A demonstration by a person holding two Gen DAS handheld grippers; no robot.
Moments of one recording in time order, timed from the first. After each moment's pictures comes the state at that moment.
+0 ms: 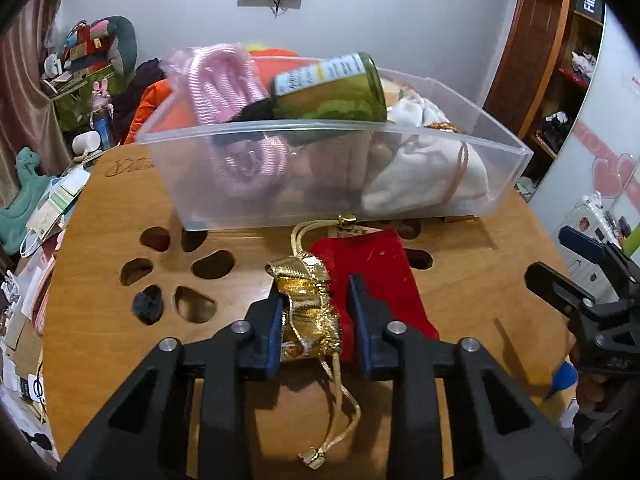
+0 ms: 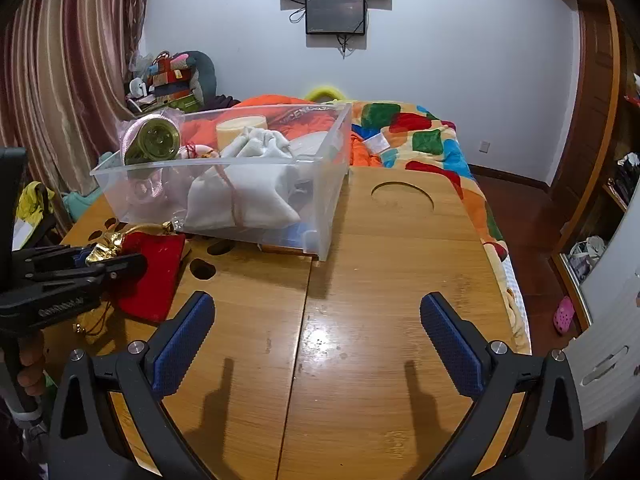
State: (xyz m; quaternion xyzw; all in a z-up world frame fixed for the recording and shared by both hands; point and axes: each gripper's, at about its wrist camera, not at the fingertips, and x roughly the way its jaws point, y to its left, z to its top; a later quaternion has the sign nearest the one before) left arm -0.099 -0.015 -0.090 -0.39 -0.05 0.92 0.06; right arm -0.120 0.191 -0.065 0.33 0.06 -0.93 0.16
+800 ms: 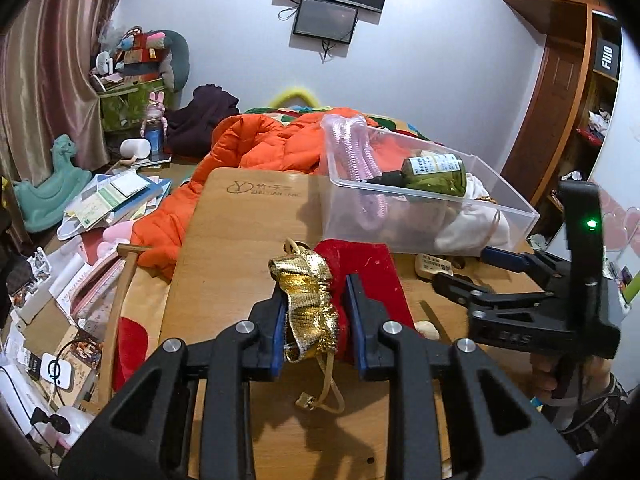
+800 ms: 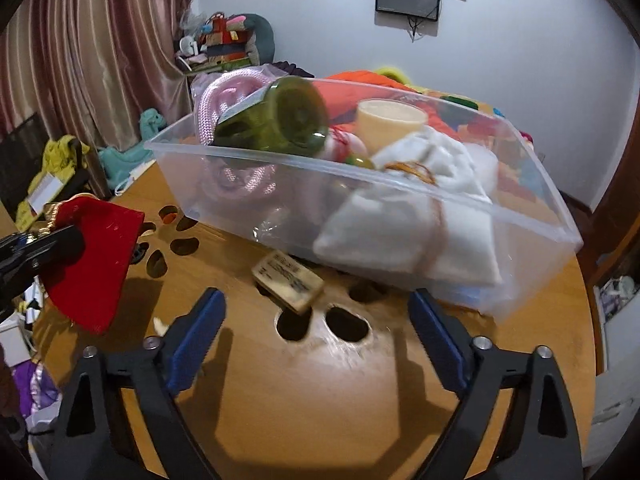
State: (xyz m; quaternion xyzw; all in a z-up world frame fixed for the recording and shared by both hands) left arm -0.043 -0.103 -0.057 -0.32 -0.10 0.94 0.01; right arm -0.153 0.071 -0.078 0.37 0.12 -0.89 0.23
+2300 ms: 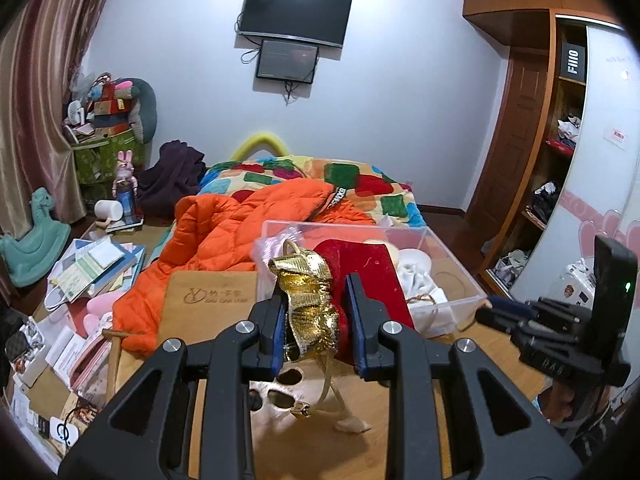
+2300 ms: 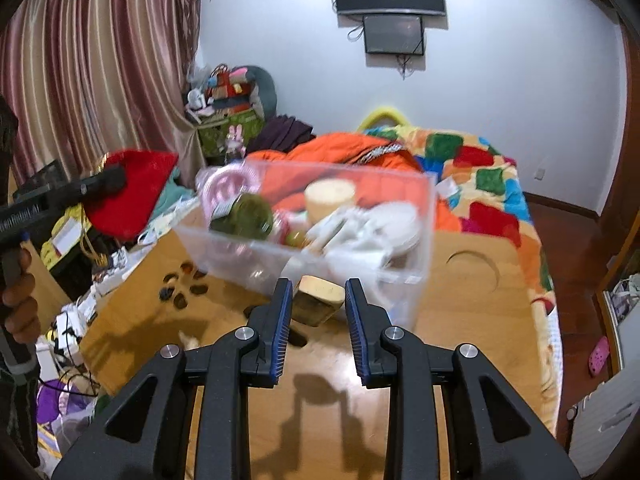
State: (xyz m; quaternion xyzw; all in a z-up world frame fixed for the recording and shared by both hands) left arm -0.079 -0.073 0.033 -0.25 -0.07 0.96 0.05; right arm -0.137 0.160 -0.002 0.30 0.04 -0.92 0.26
